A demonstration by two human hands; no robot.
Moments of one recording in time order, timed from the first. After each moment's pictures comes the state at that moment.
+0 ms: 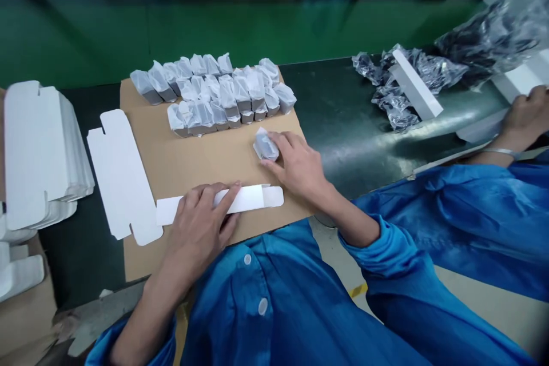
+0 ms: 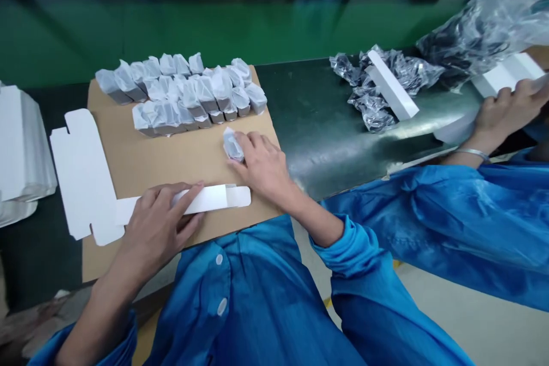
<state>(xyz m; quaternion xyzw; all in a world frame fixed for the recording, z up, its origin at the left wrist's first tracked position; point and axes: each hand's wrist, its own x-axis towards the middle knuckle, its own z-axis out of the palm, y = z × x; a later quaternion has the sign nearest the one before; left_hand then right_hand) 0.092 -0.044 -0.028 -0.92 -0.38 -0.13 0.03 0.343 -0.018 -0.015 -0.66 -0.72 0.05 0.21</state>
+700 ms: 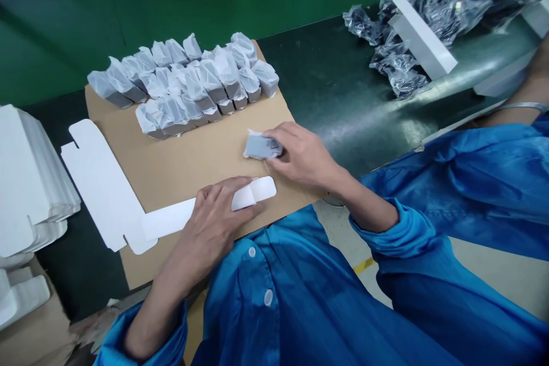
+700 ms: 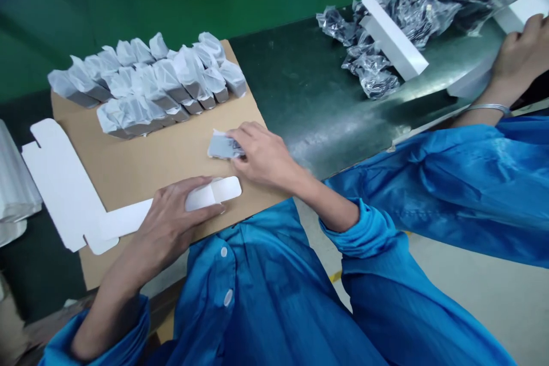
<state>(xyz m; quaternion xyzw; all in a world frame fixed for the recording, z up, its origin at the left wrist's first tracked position) 0.111 -0.035 -0.018 -0.96 -0.24 -0.08 -0.14 0.371 -0.037 -0.013 -0.57 -0.77 0.16 0.25</state>
